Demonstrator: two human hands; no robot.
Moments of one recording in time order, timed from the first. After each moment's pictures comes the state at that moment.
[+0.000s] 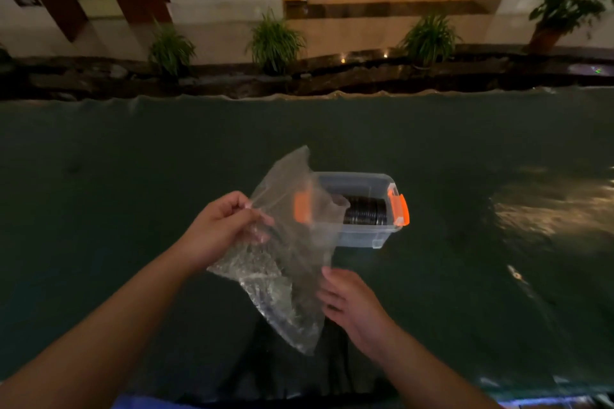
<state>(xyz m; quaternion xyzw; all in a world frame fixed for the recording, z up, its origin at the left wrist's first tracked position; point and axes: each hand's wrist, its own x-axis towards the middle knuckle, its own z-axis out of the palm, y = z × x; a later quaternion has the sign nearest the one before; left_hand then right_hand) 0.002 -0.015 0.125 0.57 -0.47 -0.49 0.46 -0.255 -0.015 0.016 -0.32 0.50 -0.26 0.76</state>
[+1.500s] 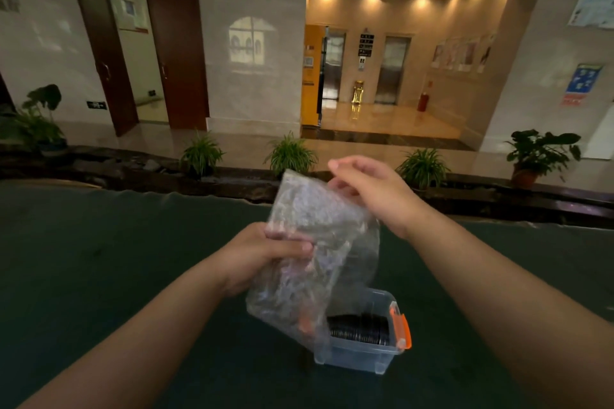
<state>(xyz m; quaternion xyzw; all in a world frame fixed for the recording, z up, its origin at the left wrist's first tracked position) -0.012 -0.035 0.275 0.49 -0.49 -0.57 0.46 -0.217 -0.135 0.352 -0.76 0.32 -0.36 0.43</state>
